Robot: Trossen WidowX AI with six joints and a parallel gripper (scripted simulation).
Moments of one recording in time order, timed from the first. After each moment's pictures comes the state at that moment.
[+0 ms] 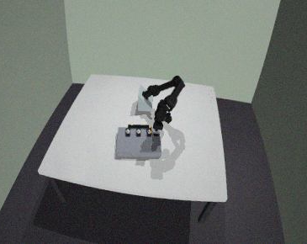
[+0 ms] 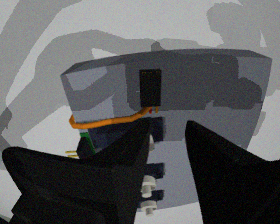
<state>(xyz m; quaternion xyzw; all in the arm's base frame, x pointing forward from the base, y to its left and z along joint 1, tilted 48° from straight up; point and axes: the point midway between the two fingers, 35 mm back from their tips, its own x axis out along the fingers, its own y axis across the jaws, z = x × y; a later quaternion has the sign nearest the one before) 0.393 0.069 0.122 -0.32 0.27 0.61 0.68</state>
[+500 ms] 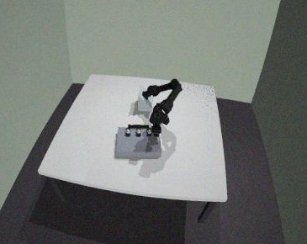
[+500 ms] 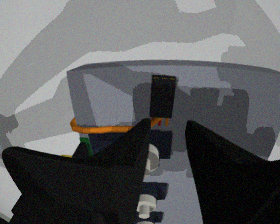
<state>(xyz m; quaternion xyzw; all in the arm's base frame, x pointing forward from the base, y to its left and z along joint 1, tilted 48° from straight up) 0.394 0.078 0.103 -0.29 0.23 0.67 0.64</state>
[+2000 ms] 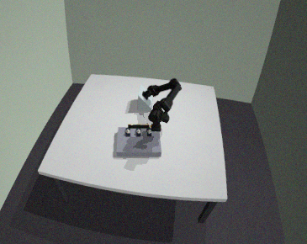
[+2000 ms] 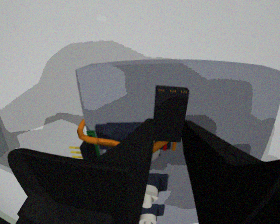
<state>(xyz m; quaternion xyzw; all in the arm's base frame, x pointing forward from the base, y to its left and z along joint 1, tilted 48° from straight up) 0.394 0.065 0.114 -0.28 0.23 0.67 0.64</state>
